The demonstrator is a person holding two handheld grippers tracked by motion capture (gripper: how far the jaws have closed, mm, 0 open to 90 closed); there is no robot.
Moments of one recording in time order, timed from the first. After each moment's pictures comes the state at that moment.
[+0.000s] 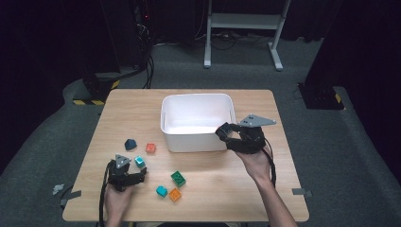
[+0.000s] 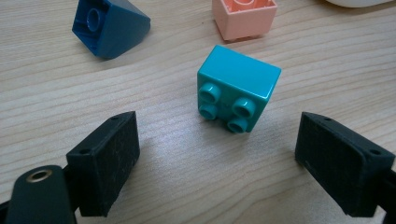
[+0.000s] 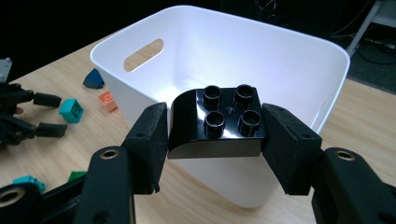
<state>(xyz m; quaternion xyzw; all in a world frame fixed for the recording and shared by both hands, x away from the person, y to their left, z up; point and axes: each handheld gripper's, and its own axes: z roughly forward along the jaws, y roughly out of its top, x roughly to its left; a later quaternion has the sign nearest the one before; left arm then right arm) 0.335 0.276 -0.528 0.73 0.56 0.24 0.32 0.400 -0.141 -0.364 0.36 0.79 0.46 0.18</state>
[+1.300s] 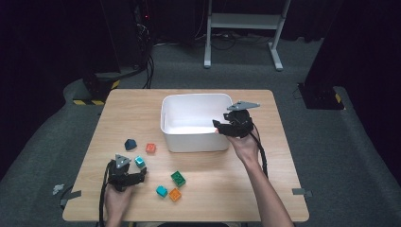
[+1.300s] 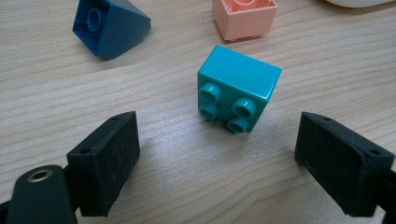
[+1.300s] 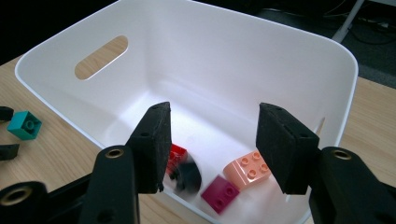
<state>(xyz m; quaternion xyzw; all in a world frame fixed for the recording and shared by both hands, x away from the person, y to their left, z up) 0.335 0.277 -0.528 0.73 0.56 0.24 0.32 0.457 -0.116 -0.378 0.39 0.80 0.43 0.18</state>
